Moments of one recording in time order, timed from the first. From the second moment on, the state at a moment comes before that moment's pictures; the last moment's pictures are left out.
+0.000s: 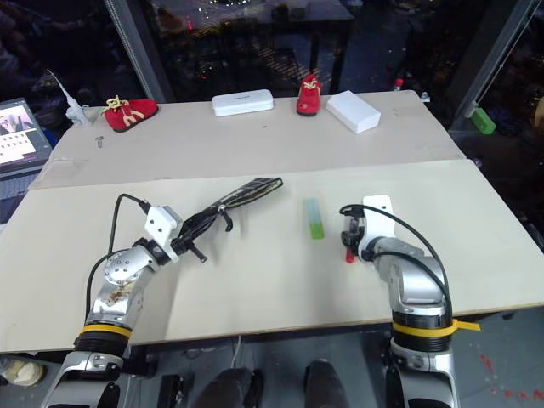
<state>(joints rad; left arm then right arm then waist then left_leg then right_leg) -0.35 0.39 0.04 0.32 -0.20 -0.23 -0.72 -0.43 -0.32 -0.13 -0.21 0.10 1.16 0.21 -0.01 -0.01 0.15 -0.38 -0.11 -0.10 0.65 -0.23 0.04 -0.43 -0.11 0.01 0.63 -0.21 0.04</state>
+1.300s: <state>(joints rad) -0.36 0.39 0.02 0.33 -0.24 -0.24 -0.82 -0.74 -0.66 0.39 0.26 -0.41 -0.26 0.64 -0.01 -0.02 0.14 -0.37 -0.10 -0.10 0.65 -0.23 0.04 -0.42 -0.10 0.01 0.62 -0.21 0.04</state>
